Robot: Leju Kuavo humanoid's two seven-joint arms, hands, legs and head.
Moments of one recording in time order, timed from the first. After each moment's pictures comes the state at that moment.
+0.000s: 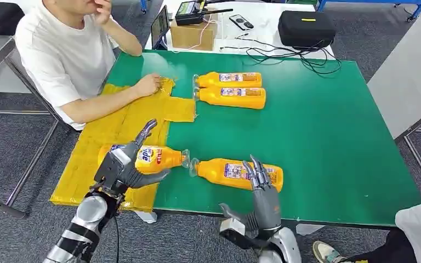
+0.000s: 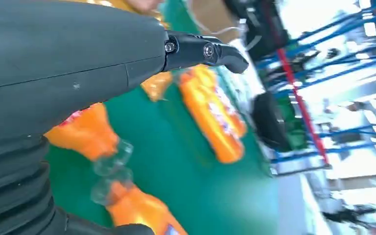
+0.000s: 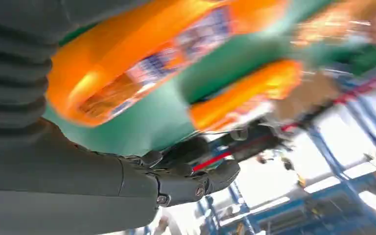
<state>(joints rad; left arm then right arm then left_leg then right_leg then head) -0.17 0.00 -0.25 -1.40 -0.20 -0.02 -0.35 -0.08 0.07 0.27 -1.11 1.13 -0.69 -0.31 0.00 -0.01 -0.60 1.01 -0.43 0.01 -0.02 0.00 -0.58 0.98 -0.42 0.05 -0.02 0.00</state>
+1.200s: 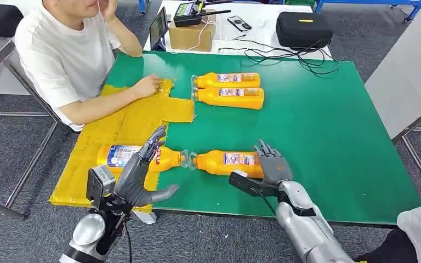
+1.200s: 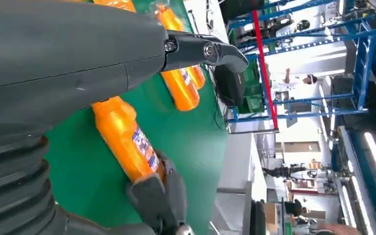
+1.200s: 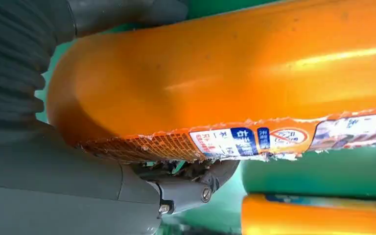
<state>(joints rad) -0.07 -0.05 -0.27 -1.55 -0.02 -0.16 -0.29 -0.54 -0.04 0.41 -0.68 1.09 -0.07 0.01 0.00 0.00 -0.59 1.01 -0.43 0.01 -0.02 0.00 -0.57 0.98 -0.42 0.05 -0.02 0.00</state>
